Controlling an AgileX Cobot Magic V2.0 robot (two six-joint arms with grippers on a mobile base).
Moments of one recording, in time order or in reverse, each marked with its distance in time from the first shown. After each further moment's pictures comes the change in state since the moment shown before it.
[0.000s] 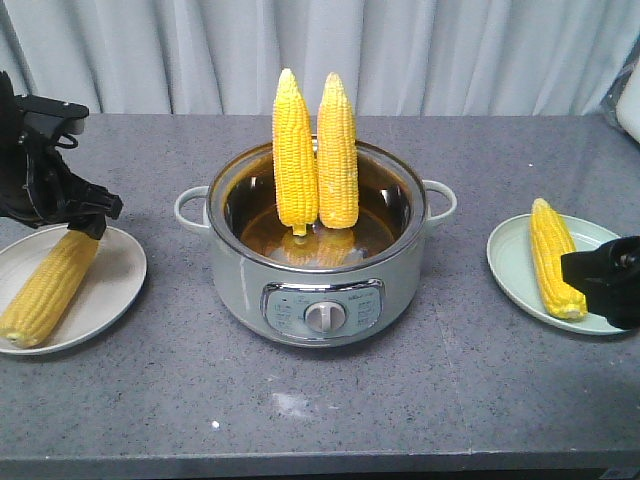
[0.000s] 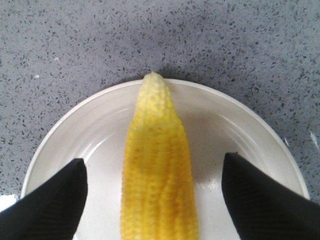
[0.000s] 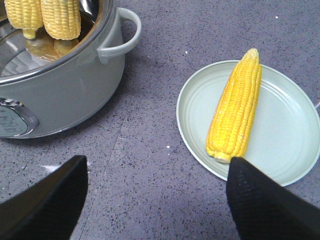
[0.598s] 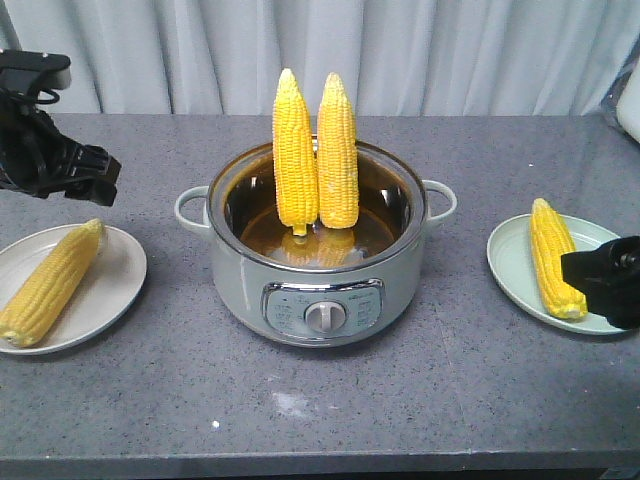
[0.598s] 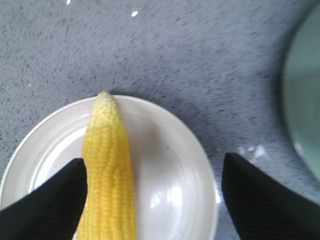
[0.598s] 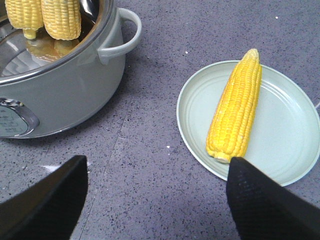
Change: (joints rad) left arm -0.008 -0.167 0.000 -0.197 0.024 0.098; right arm 0.000 0.000 0.000 0.000 0.000 0.000
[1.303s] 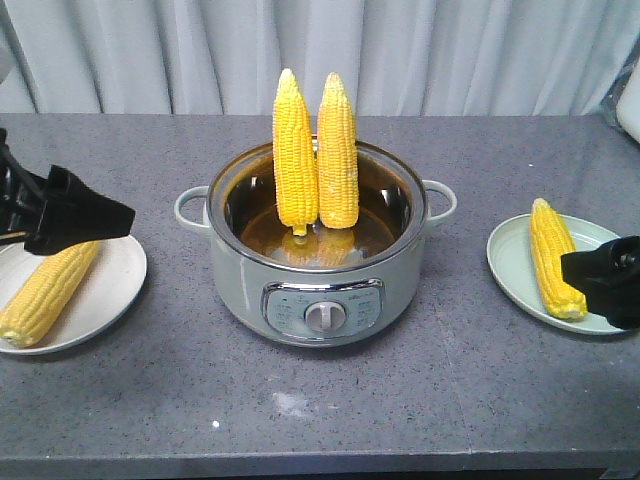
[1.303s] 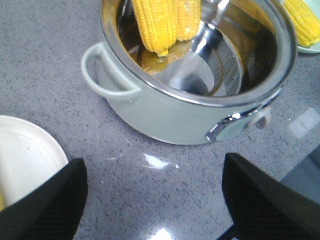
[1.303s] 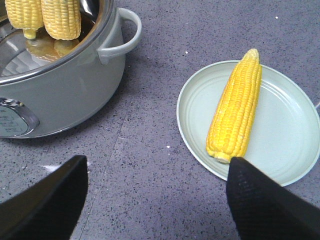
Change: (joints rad) left arm 0.000 -0.453 0.360 -0.476 -0.016 0.405; right arm 0.000 0.000 0.000 0.000 0.000 0.000
